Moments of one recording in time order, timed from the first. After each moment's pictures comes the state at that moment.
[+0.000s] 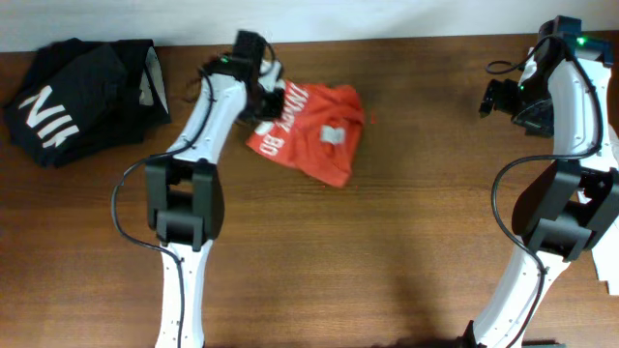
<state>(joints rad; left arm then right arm) -0.23 2.48 2.25 -1.02 0.21 -0.09 -0.30 2.26 2.17 -1.35 -0.03 0.15</state>
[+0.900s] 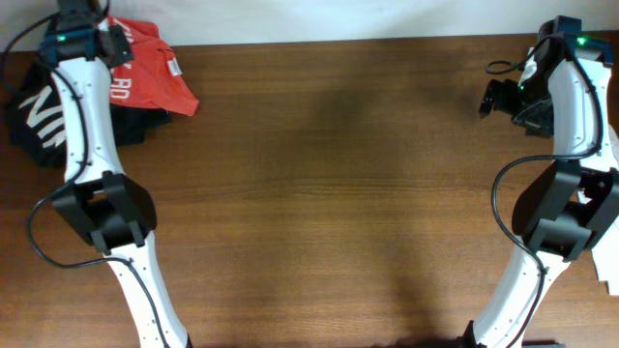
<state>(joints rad) 0.21 2.49 2.64 -1.01 -0.18 -0.12 -0.30 2.26 2.17 -1.35 -0.03 0.15</state>
